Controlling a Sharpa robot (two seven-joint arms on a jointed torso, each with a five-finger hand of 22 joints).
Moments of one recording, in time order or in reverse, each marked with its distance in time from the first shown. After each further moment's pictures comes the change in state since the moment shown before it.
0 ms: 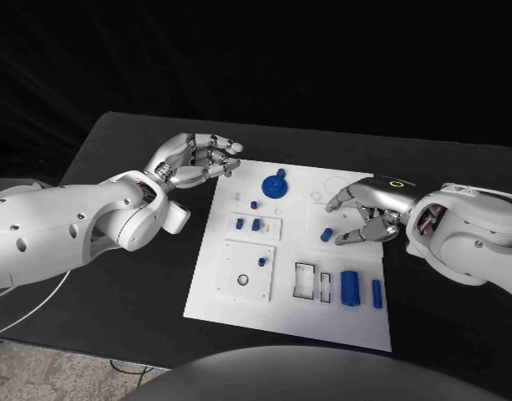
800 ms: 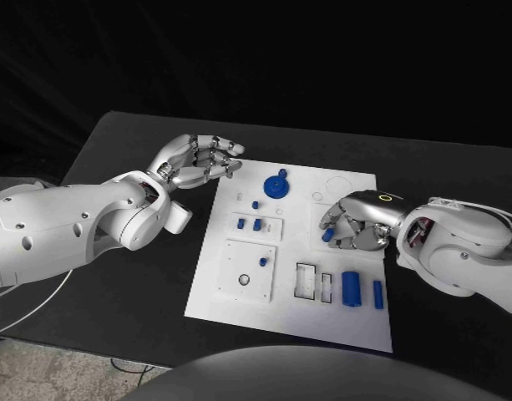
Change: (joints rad) left arm -0.005 0.006 -0.001 -0.013 0.000 0.009 -0.001; left_hand 0.024 0.007 -0.003 -0.009 0.000 0.000 0.007 0.008 -0.003 0.000 0.000 0.004 -0.012 0.000 0.000 0.008 -0.006 0.000 0.000 0.000 -0.004 0.006; right arm -0.054 0.038 0.001 -0.019 0.004 -0.015 0.039; right_hand 0.115 0.087 0.075 -0.063 0.129 0.081 -0.003 0.023 0.010 0.194 -0.024 0.055 -0.014 0.020 -0.005 0.019 0.014 0.000 0.033 -0.004 0.043 0.000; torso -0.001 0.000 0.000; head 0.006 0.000
